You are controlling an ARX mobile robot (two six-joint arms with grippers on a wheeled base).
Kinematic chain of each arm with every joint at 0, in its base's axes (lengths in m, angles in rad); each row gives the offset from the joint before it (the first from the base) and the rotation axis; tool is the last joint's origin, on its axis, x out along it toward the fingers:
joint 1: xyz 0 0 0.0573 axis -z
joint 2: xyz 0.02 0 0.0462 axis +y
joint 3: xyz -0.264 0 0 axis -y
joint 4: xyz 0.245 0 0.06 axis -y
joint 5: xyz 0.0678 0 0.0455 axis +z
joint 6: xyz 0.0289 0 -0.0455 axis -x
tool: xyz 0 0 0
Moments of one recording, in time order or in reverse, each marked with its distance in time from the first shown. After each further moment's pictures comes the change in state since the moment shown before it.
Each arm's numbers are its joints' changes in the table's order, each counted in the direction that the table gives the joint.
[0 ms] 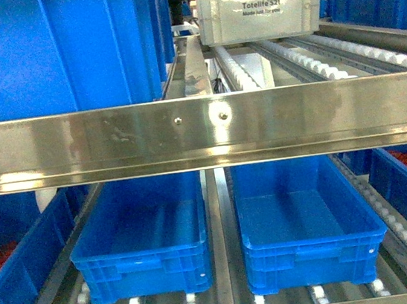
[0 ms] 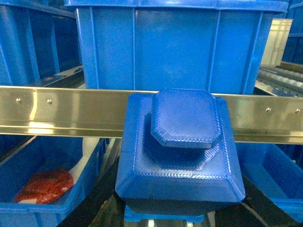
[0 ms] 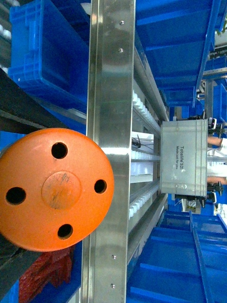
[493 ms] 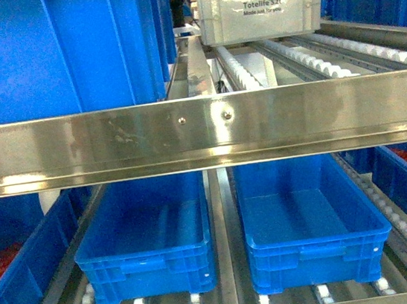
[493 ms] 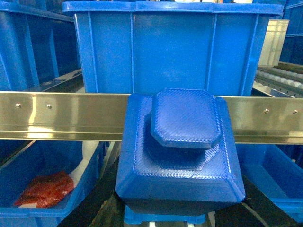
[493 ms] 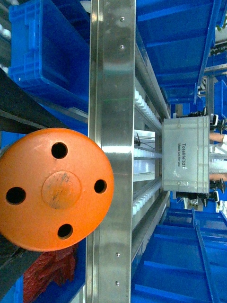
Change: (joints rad) left arm 0.000 0.000 0.000 -0.002 -0.008 0.000; right arm 0.000 0.000 0.000 -0.004 -0.004 0.000
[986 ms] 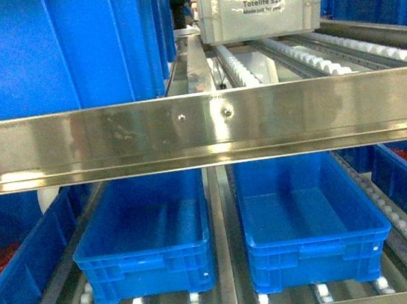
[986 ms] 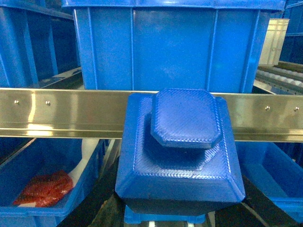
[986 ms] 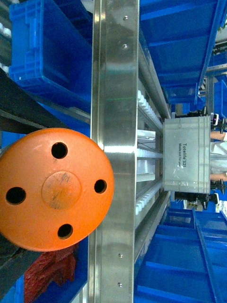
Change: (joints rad) left arm 0.000 0.000 0.000 0.003 0.000 0.000; right arm 0.000 0.000 0.000 0.003 0.000 0.000
